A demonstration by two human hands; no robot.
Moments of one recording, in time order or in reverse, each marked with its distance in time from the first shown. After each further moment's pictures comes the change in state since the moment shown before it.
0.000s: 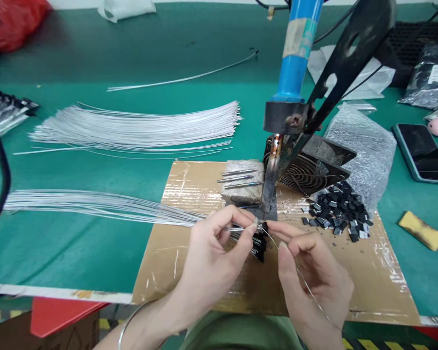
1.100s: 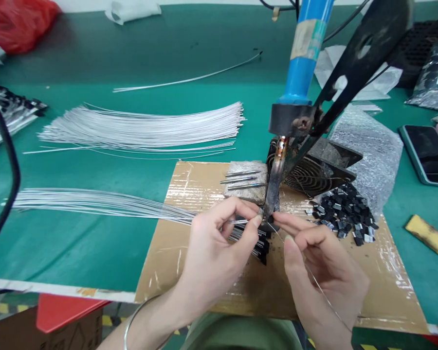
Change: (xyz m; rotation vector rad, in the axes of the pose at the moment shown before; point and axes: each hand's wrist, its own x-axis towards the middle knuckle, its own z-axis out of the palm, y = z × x) left_hand 0.010 0.014 0.001 -0.057 0.050 0.042; right_hand 0.014 -0.002 -0.002 0.017 -0.038 -0.072
